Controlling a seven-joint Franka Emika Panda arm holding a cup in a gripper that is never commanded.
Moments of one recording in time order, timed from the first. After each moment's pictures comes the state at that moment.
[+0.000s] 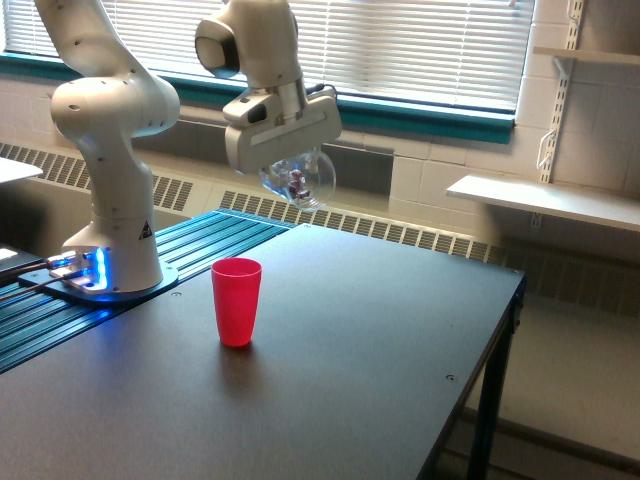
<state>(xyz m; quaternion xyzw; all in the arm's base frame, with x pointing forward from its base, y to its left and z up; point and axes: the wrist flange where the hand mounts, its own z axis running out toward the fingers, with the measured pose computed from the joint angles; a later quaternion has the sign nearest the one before) 0.332 0.002 0.365 -0.79 0.60 0.02 0.14</state>
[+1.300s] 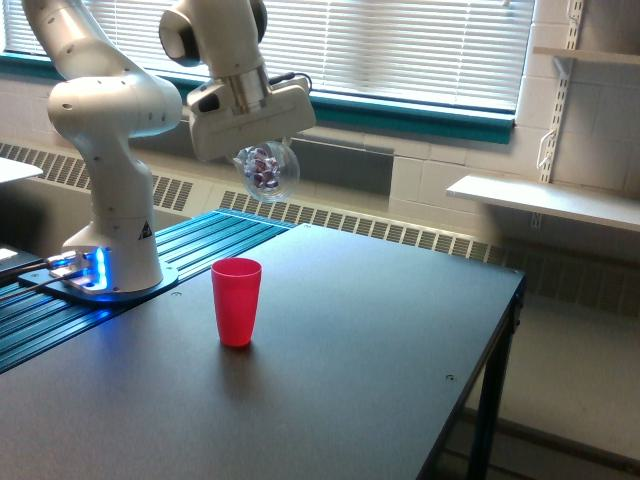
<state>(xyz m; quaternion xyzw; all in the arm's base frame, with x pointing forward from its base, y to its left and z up) 0.284 -0.028 0.380 -0.67 0.72 0.04 0.16</state>
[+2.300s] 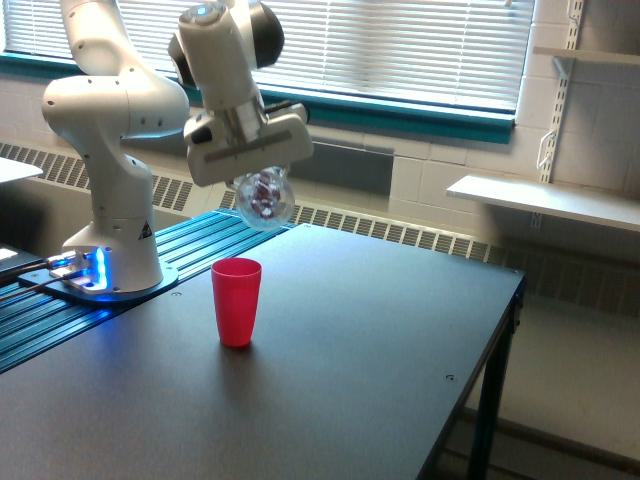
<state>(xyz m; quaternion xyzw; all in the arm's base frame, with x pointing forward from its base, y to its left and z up) 0.292 -0.040 0.331 -0.61 0.76 0.08 0.18</state>
